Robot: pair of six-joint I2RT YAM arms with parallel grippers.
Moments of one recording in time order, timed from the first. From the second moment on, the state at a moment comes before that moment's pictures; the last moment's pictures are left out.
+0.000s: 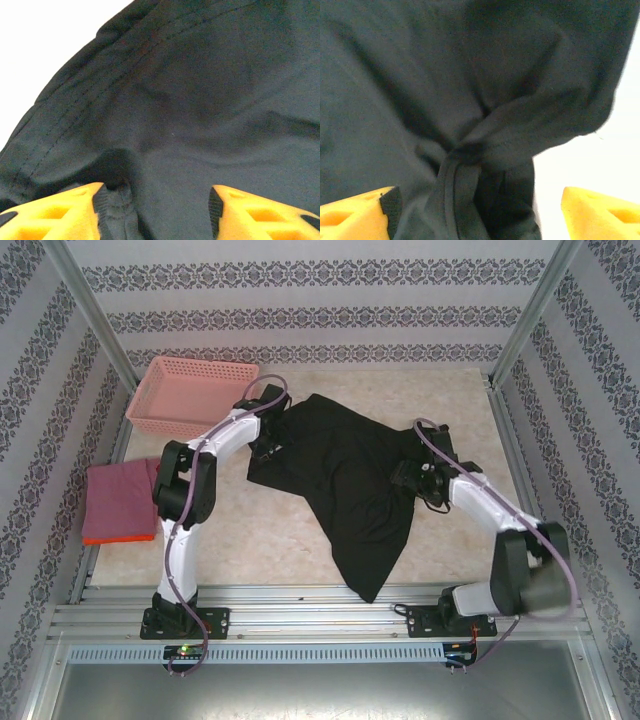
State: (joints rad) left arm -0.35 2.17 1.76 -0.85 -0.04 -0.97; right arm 0.15 1.45 0.87 -0.52 -0.06 0.66
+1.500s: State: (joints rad) left arm -0.39 1.78 1.46 -0.99 0.03 -1.14; right arm 0.06 2.15 1.69 -0.62 -0.15 0.59
